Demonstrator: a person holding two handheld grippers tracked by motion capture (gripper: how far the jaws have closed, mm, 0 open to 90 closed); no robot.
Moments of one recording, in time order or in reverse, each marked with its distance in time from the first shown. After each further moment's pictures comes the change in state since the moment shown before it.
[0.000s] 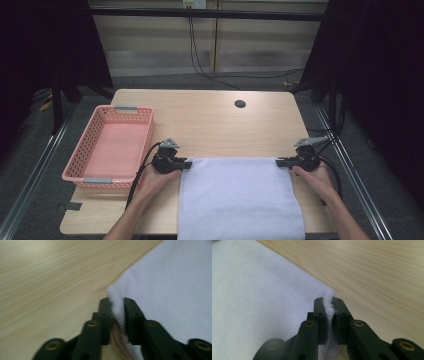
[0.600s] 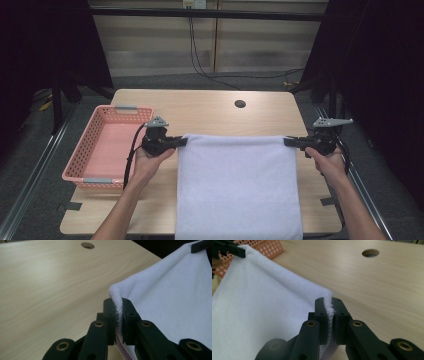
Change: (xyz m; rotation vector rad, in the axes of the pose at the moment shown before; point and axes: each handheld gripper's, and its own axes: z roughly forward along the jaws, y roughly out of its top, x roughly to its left) left arm 0.000 0.058 -0.064 -0.210 0.044 -0.005; right arm 0.004 0.052 -0.063 -0.235 0.054 -0.017
